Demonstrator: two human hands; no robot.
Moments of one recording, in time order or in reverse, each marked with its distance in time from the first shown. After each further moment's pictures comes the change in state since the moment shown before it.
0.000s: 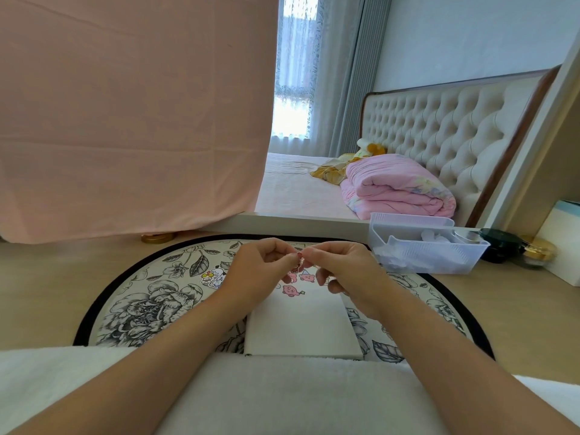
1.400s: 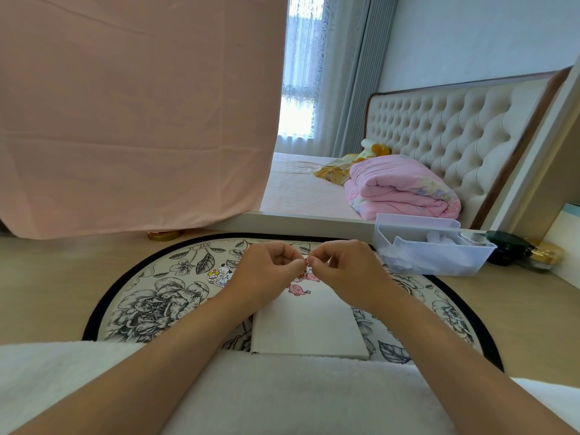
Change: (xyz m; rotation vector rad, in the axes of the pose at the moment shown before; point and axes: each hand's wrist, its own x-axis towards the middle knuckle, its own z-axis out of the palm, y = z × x) left_hand -0.001 -0.004 -0.001 0.100 -0.033 0.009; right_hand 0.007 0.007 0.004 -0.712 0.084 -0.382
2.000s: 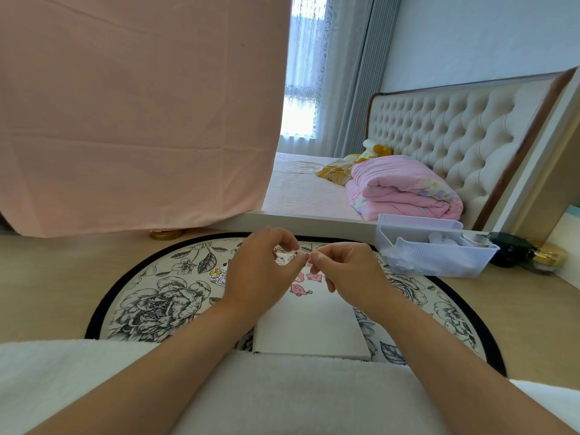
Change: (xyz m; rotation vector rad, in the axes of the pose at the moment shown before) left_hand -0.002 -0.007 0.001 0.397 0.274 0.237; right_hand -0.003 -0.008 0.005 0.366 0.052 0.230
